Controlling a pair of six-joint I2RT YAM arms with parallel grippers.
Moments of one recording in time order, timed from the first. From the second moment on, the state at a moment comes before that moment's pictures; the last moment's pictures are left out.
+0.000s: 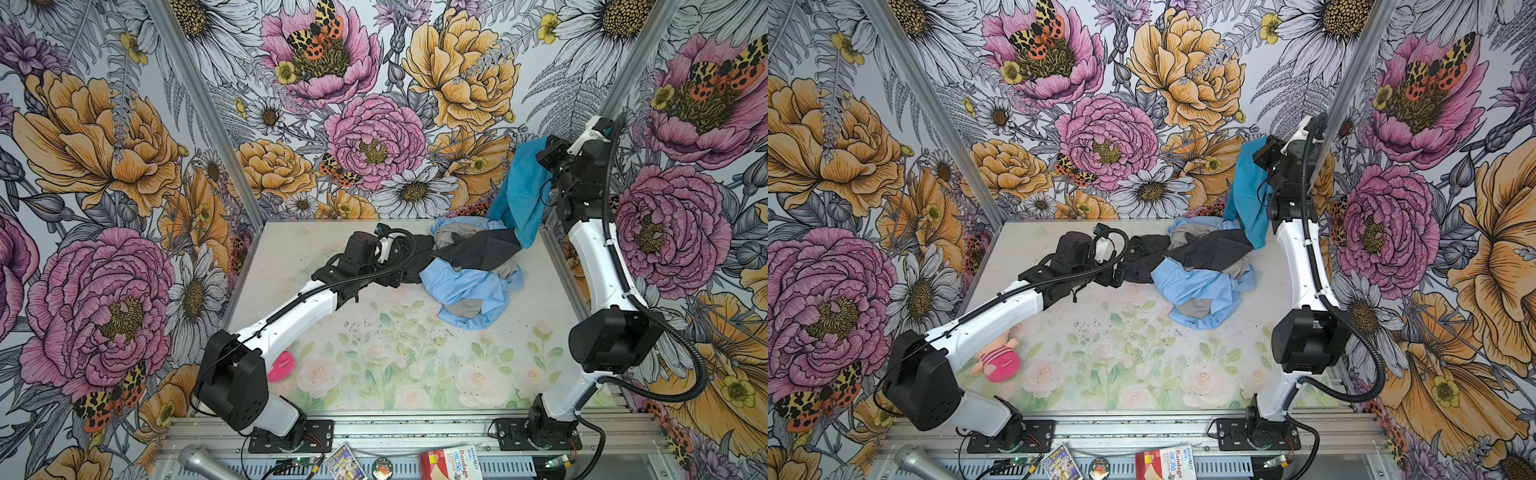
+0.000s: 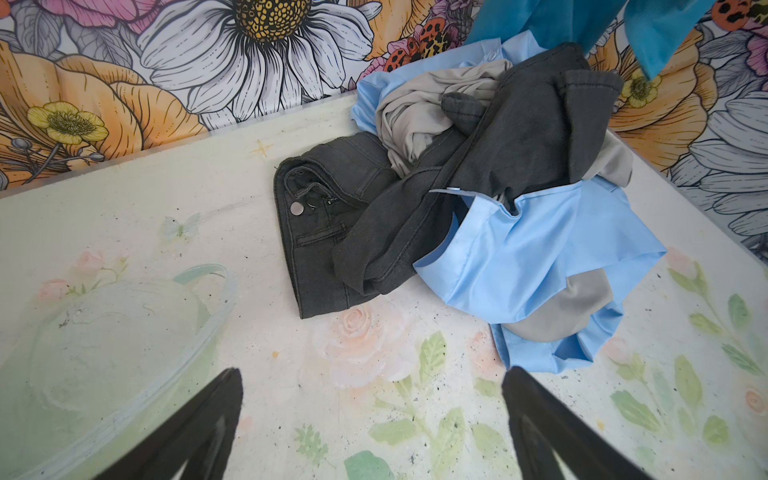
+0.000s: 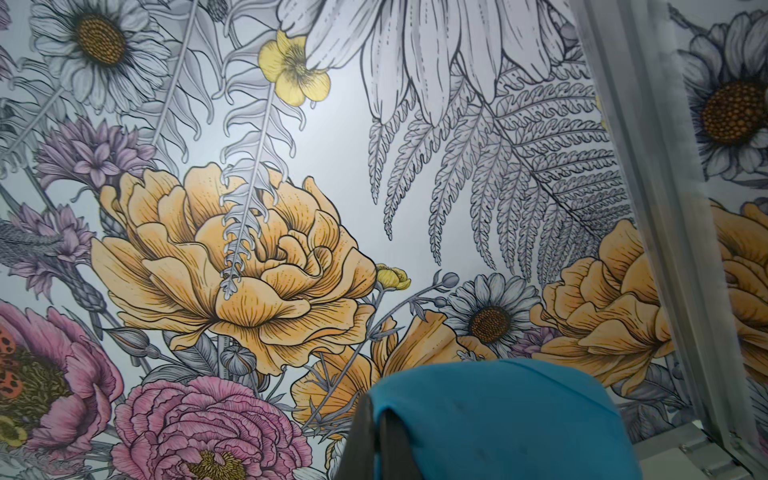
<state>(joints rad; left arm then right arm) -0.56 1.48 1.19 -0.30 0.01 -0.12 -0.07 1.77 1.97 -0.09 -0.07 0.57</state>
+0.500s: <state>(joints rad) -0.48 1.40 1.12 -0.25 0.01 -0.19 0.22 1.77 2.20 -0.19 -0.15 0.53</state>
